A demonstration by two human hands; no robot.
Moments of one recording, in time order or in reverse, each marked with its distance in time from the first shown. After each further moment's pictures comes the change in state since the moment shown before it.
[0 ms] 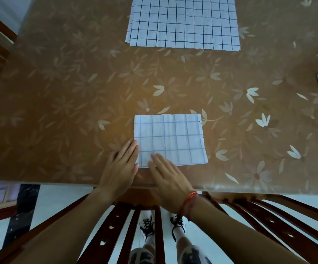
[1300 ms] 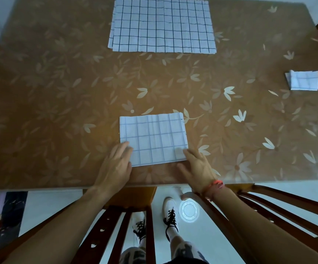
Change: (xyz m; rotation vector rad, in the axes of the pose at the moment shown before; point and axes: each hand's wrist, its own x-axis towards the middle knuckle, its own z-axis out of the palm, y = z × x) left_hand 0.011 0.026 -0.010 -0.235 0.156 0.001; right_hand -0.040 0.083 -0.043 0.231 0.019 0.495
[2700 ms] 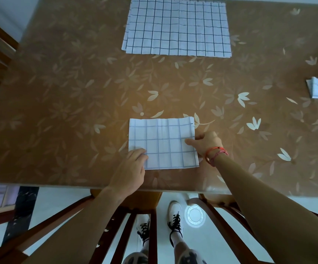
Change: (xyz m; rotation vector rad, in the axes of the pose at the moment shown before) left_hand 0.007 0.021 0.002 -0.089 -0.068 -0.060; right_hand 0.096 -0.007 -0.035 0.369 -0.076 0.549
